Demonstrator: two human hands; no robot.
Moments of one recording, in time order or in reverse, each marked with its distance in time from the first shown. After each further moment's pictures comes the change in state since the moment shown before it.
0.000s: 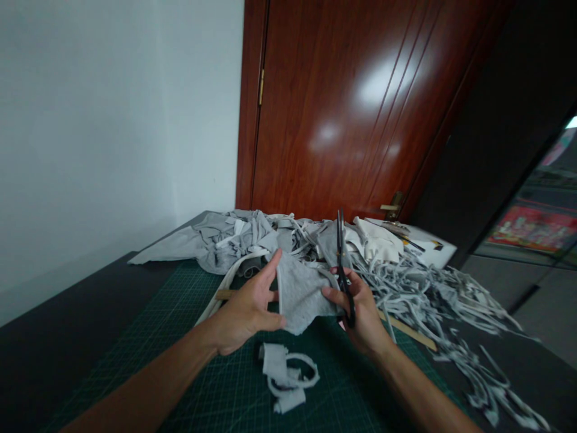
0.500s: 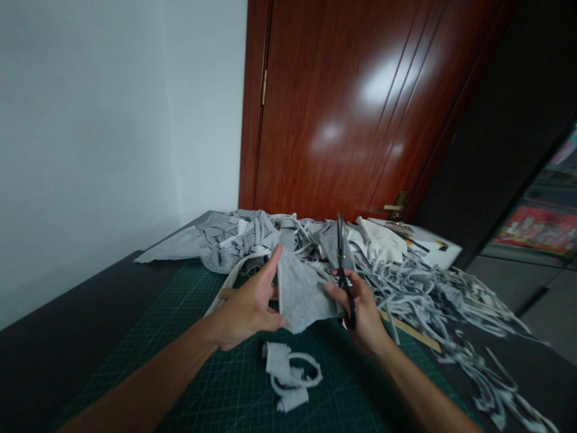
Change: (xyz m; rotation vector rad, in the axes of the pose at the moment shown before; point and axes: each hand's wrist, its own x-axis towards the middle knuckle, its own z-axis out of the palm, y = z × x) left_hand -0.001 0.003 -0.007 0.037 -0.071 0.006; right_hand -0.003 0.001 0.000 -0.155 0.002 -0.021
